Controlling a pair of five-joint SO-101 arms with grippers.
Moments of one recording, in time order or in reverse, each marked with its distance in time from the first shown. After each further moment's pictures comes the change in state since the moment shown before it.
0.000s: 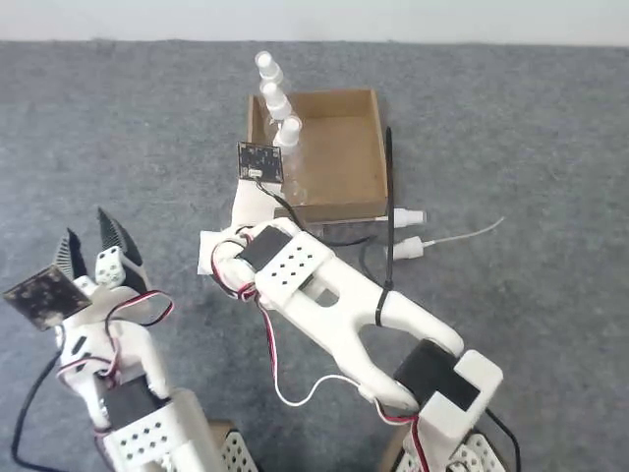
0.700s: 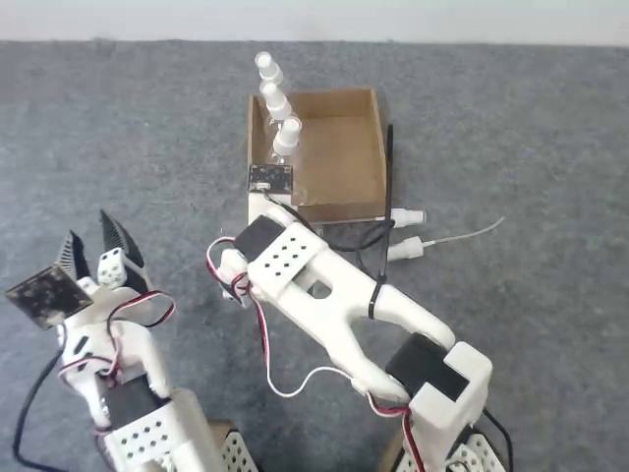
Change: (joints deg) left arm 0.1 0.0 1.1 0.0 0.0; right arm -0.1 2.0 -7.6 27.2 -1.7
